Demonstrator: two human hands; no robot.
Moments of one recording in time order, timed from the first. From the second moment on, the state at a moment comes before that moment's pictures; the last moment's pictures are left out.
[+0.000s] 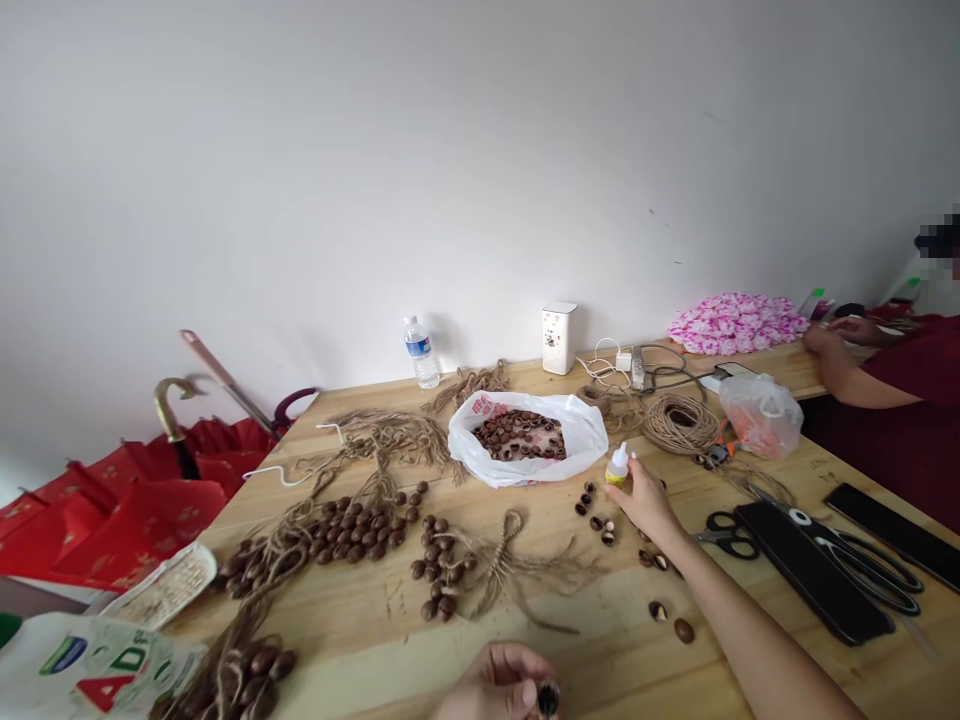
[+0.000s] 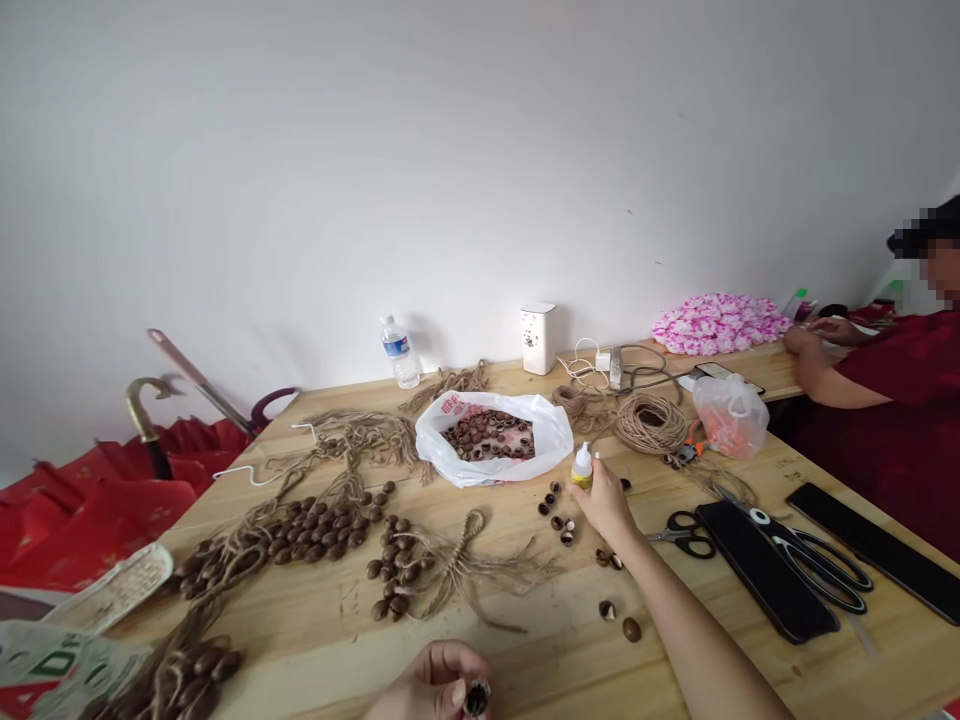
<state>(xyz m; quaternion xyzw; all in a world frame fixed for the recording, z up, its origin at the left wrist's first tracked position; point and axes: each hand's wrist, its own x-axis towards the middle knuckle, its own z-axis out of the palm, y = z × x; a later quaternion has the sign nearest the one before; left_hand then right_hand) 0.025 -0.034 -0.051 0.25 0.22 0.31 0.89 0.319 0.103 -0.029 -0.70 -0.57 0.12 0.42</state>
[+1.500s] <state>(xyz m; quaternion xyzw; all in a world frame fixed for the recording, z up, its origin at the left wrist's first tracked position) 0.023 -0.019 -0.028 0.19 0.30 0.52 0.78 0.203 -0.001 -0.003 -0.50 -0.60 0.58 0.23</state>
